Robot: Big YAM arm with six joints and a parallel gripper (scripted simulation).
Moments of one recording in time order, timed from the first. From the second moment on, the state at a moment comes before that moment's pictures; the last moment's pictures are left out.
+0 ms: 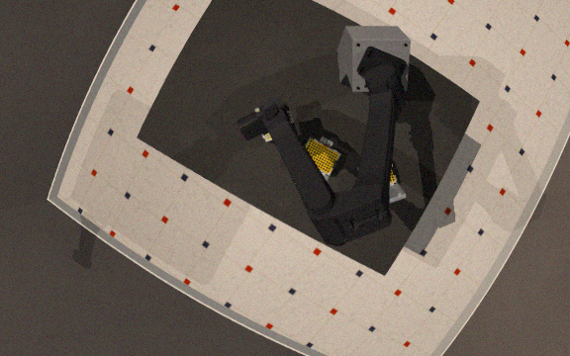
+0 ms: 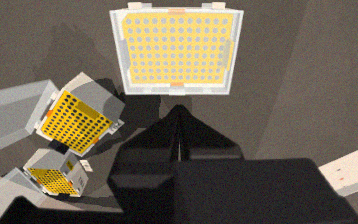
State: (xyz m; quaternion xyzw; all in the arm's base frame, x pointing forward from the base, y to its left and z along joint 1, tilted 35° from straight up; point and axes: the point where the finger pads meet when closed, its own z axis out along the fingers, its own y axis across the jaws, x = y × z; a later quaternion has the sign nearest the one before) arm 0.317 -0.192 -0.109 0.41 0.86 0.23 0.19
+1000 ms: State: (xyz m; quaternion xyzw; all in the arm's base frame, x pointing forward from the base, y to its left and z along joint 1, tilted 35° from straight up) arm 0.329 -0.184 -0.128 0.41 0.86 0.23 0.20
